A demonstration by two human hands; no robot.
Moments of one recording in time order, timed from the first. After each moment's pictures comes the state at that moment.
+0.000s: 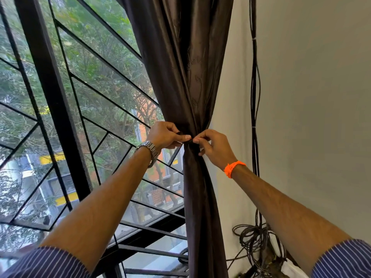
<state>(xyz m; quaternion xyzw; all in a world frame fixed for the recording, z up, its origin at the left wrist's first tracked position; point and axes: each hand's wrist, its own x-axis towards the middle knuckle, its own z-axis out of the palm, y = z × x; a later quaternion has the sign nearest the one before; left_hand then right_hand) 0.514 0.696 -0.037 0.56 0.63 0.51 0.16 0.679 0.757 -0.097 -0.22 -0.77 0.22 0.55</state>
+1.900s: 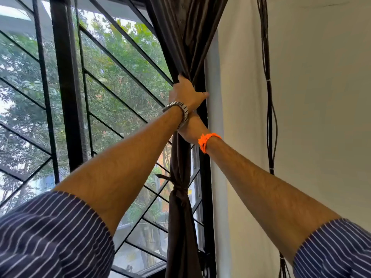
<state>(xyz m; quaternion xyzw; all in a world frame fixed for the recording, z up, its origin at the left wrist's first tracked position) 0.584 0.741 0.152 0.50 0.68 0.49 -0.22 0.634 0.754 0.080 -0.28 -0.83 0.17 0.46</state>
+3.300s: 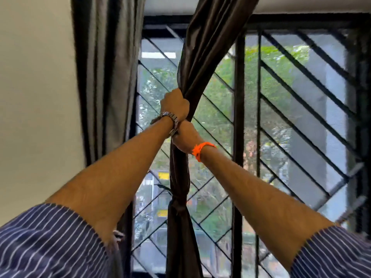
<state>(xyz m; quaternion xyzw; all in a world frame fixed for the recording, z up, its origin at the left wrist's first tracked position) 0.277 0.284 0.166 0.29 0.76 0.44 -0.39 0.312 0.332 0.099 0.01 -0.89 0.17 0.43</state>
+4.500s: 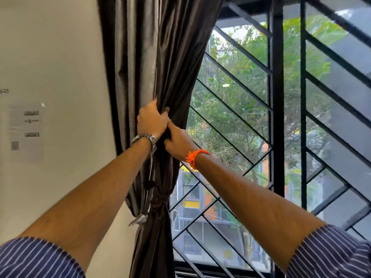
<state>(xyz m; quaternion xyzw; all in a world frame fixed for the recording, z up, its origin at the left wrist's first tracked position) 0.188 0.174 0.105 0.22 0.73 0.47 -0.45 0.243 0.255 0.062 0.09 -0.89 0.27 0.36</state>
